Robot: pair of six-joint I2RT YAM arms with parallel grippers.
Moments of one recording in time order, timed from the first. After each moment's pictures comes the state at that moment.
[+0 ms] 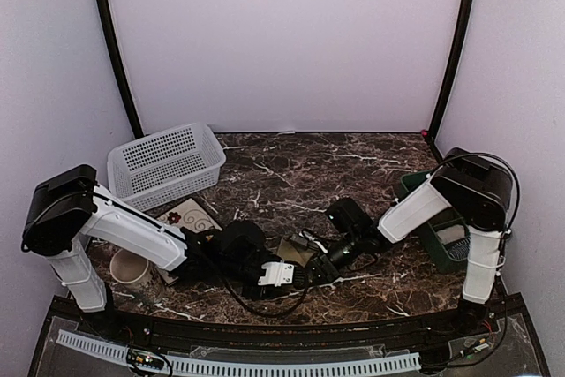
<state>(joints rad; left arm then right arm) -1.15 1.71 0.75 0.18 0.17 0.60 0.86 1.96 0.80 0.23 -1.00 0.16</state>
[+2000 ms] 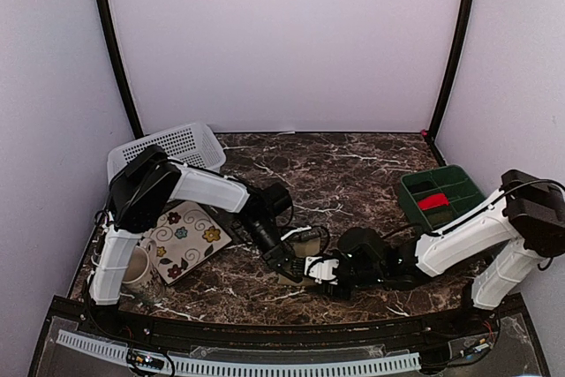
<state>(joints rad) -0.87 2.28 1.51 -0.70 1.03 0.29 1.18 1.56 0.53 0.31 -0.04 -0.40</state>
